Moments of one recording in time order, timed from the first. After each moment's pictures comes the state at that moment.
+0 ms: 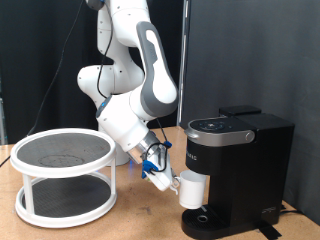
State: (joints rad) arm -0.10 0.15 0.06 -2.49 1.37 2.47 1.50
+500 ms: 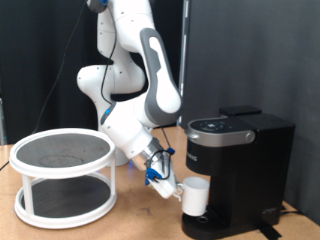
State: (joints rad) arm -0.10 0.21 0.08 -2.46 1.44 2.49 1.43
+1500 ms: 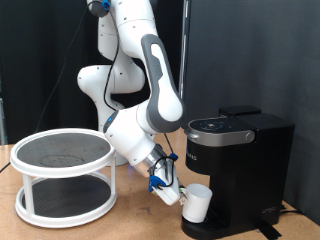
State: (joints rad) arm -0.10 0.26 0.09 -2.42 1.46 2.48 1.41
